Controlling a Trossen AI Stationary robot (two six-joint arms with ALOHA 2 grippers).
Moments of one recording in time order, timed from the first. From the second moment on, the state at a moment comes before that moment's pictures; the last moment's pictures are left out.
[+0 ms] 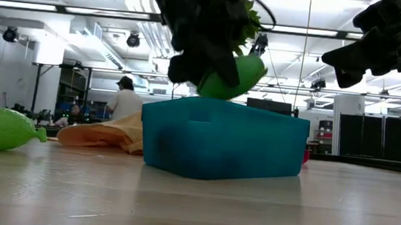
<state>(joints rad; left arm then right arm) -0.12 1.85 1.41 -0.49 0.09 -0.45 -0.01 0.51 0.16 0.20 -0.05 0.10</state>
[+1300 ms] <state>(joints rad) -0.13 1.86 1.42 -0.42 0.13 -0.22 -0.01 0.53 0.16 0.17 -0.05 0.10</state>
